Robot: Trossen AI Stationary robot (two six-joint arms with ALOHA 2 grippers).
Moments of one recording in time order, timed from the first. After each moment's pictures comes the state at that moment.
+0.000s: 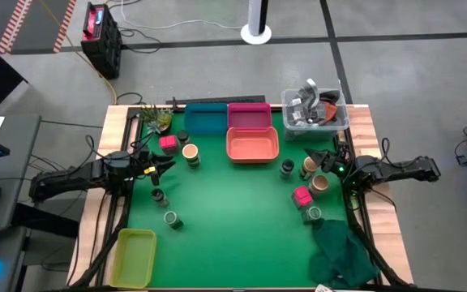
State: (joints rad) left arm 0.15 0.05 0.13 -0.30 -0.25 -0.54; right arm 0.14 0.00 0.01 0.08 0.67 0.91
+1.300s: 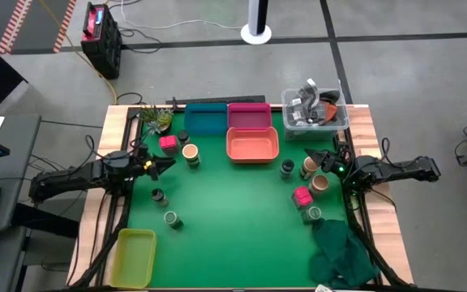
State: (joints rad) left arm 0.15 0.05 0.13 -0.26 -0.19 -0.83; right arm 0.14 0.00 0.01 0.08 0.67 0.91
